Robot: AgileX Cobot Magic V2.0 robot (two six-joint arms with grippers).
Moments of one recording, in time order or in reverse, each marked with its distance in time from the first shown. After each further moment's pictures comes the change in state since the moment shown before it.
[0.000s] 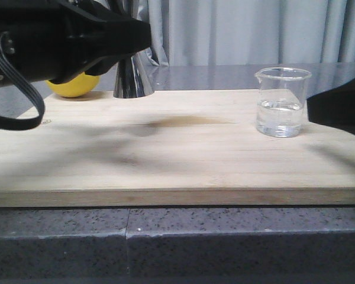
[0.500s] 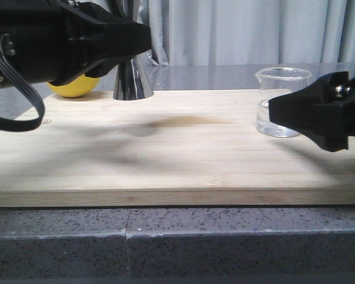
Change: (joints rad) left arm 0.000 0.000 0.000 0.000 0.005 -0.004; right arm 0.029 0.216 -0.002 -0.004 -0.281 0.000
